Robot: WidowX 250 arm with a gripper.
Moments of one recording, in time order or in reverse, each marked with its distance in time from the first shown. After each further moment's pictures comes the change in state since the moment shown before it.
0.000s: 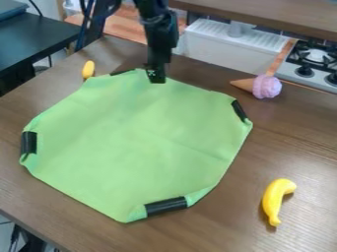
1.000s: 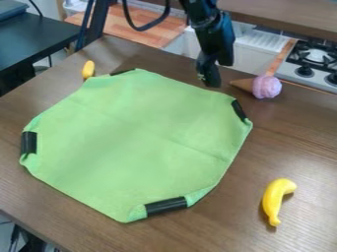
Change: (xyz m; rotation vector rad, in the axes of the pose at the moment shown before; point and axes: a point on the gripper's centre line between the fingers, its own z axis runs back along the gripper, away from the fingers) arm 0.098 -0.005 -0.007 0.012 -0.242 -0.274
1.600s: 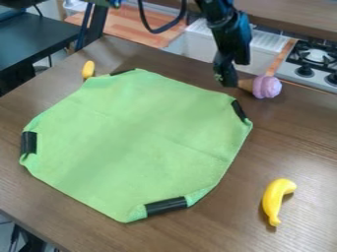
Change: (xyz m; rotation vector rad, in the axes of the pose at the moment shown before) arm 0.022 0.014 -0.005 0.029 -0.036 0.006
